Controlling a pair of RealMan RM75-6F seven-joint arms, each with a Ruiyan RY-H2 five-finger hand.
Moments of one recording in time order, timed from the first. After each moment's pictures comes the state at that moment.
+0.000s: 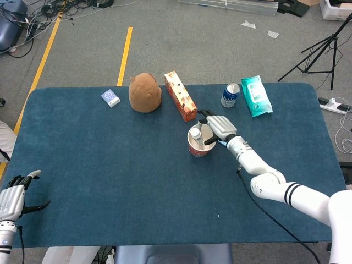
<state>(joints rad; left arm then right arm) -0.13 -1.23 -0.07 -1.42 1.31 1.28 -0.14 0.98 -1.44 0.26 -1.19 -1.03 0.53 0.19</state>
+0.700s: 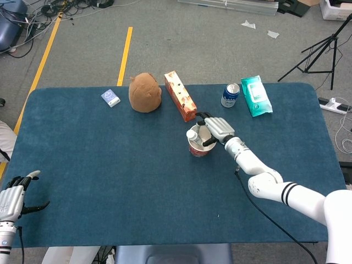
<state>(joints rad) -0.12 -1.23 -0.07 -1.41 1.31 1.28 -0.15 0.99 -1.47 0.26 -1.16 -1.03 0.51 0.19</state>
